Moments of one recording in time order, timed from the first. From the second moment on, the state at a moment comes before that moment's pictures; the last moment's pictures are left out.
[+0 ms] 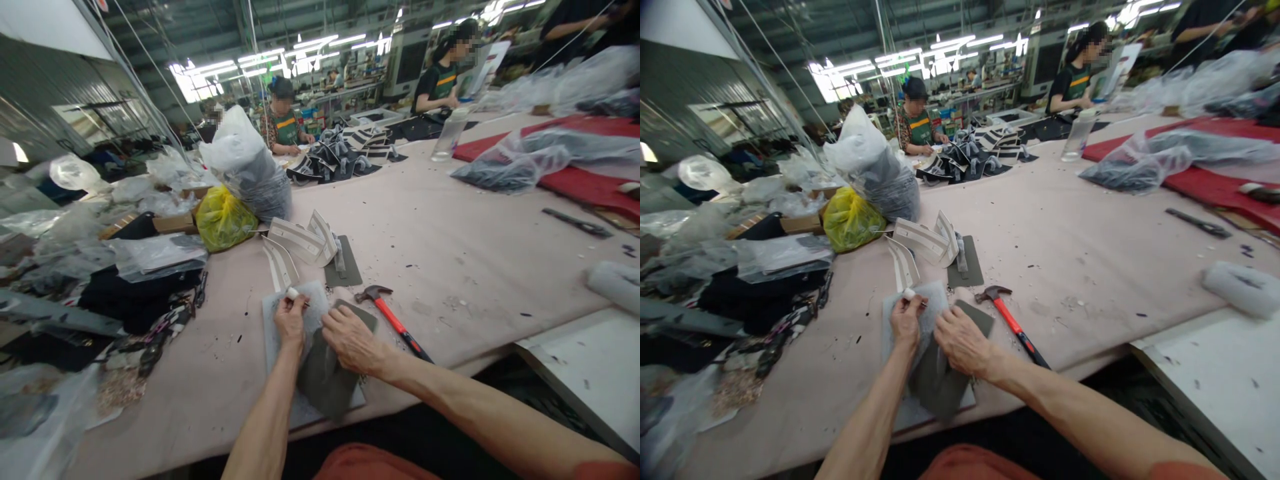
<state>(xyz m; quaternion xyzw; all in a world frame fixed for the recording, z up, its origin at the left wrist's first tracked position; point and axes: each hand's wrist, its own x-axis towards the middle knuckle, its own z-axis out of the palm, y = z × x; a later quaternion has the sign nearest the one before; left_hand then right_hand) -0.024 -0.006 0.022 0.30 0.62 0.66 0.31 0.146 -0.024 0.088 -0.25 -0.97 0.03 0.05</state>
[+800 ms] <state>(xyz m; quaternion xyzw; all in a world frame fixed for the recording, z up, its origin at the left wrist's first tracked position) -0.013 -0.006 0.001 0.46 0.56 0.56 0.41 0.125 -0.053 0.060 -0.56 -0.79 0.23 0.08</state>
